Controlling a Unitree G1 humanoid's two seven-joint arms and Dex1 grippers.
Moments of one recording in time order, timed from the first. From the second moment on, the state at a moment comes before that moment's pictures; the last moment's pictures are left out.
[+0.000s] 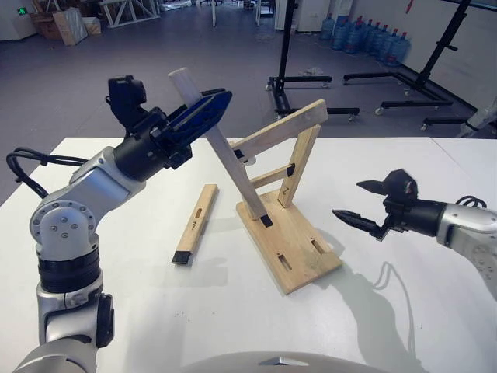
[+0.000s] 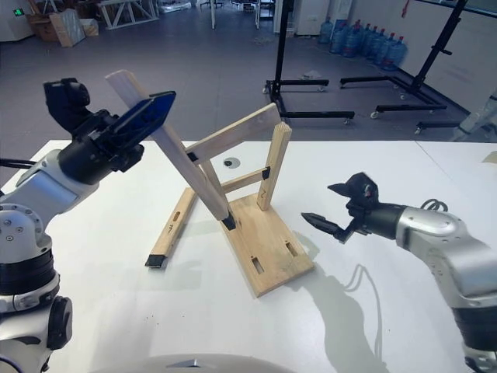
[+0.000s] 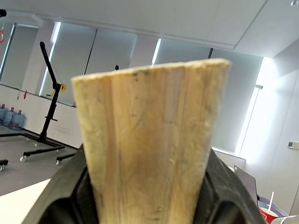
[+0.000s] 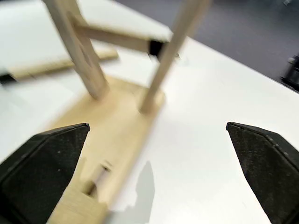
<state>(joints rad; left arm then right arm) -0.49 0.50 0.24 -0.43 -1.46 0.76 -0.39 -0.08 -0.97 -0.03 -0.17 0.45 0.53 0.71</state>
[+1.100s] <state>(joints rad) -0.42 0.57 0.03 -0.25 -1.00 0.65 -0.99 -0.03 -0.79 0.11 -0.09 0.18 0.48 0.83</state>
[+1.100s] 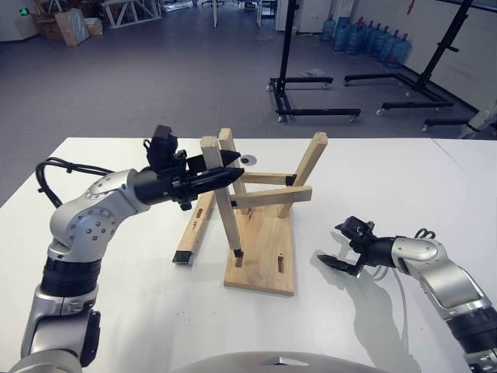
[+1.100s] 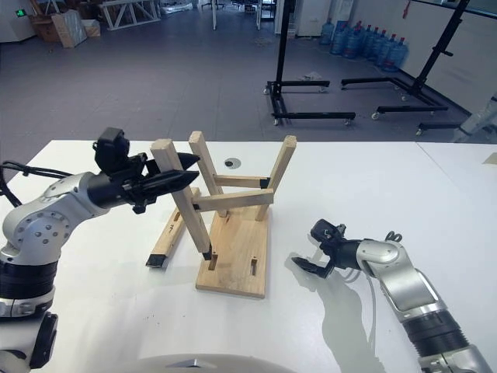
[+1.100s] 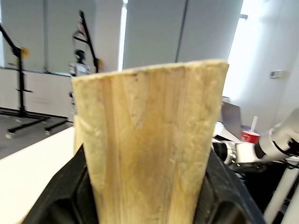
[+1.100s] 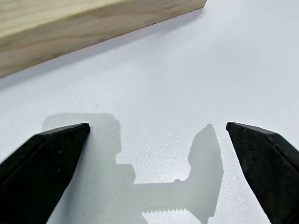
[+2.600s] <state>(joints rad) -0.26 0.46 -0.16 -0.18 -0.60 0.19 -1.23 -0.09 -0.72 0.19 -0.12 0.17 0.52 0.90</state>
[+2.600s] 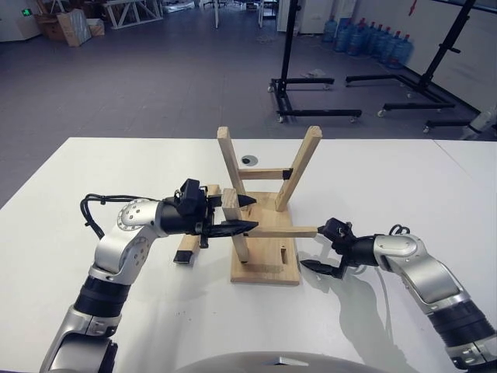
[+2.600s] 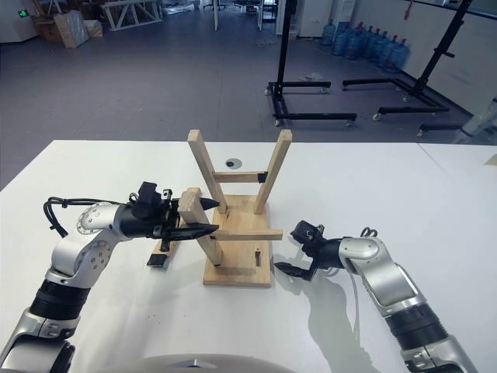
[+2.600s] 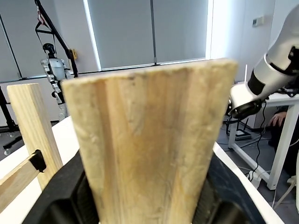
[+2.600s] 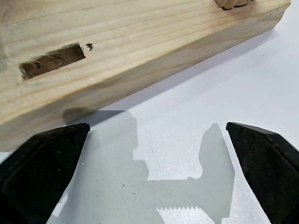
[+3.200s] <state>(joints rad) -0.19 0.49 -0.26 -0.14 -0.53 0.00 -1.20 -0.06 -0.70 0.18 -0.13 0.17 0.54 0.86</state>
